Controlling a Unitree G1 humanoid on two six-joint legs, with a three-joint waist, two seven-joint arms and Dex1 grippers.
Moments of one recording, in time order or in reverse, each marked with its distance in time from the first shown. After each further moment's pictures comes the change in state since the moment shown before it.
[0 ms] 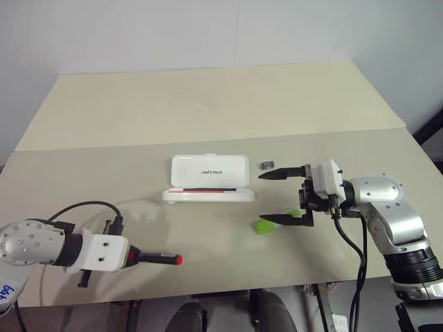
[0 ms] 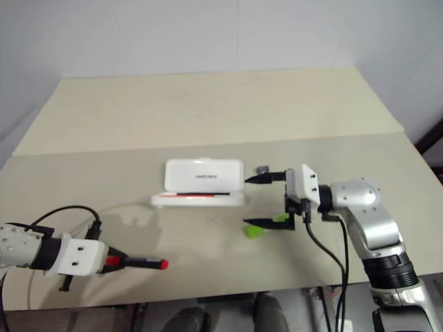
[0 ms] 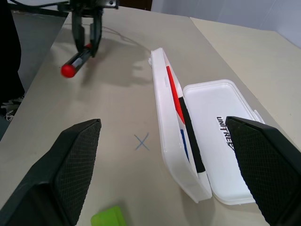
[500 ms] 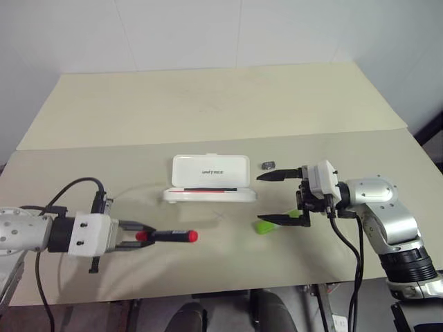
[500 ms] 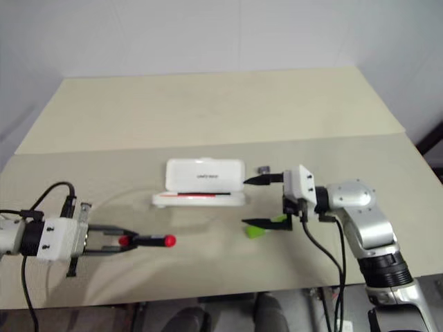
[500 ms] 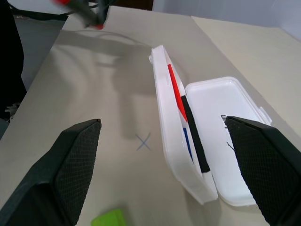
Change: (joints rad) left arm -0.209 -0.052 0.063 -0.025 -0.282 0.084 0.017; right arm -0.002 0.026 0.010 0.038 -0.019 -0.004 0.005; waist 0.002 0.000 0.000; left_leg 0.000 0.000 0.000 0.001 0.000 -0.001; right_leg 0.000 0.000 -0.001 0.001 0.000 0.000
